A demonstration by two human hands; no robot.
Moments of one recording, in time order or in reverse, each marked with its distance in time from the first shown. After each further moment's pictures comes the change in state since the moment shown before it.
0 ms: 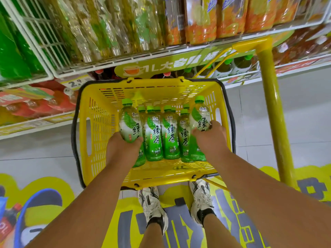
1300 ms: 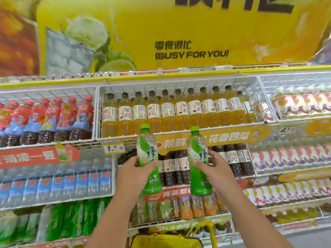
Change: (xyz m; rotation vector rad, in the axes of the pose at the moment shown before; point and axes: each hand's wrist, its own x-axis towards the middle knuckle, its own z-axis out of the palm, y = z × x) left_hand -0.393 0.362 -0.445 -0.522 0.238 0.577; right_hand -0.378 -0.388 -0.400 0.458 -0.131 -0.844
